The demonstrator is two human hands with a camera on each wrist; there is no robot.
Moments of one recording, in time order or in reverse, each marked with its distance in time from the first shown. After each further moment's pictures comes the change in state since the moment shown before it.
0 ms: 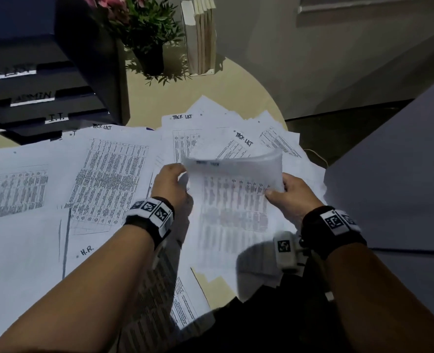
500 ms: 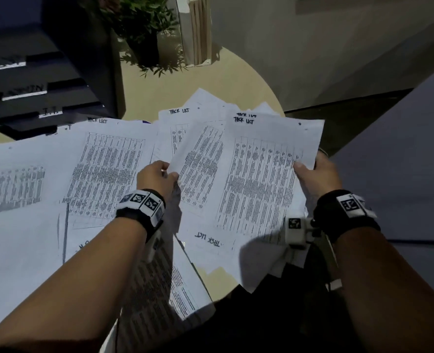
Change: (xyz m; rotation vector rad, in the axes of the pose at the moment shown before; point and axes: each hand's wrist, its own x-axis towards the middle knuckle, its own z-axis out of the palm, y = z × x) left_hand 0.005 -0.011 -0.009 0.088 0.172 -0.163; right_hand 0.002 -0.015 -0.038 -0.108 0.385 -0.080
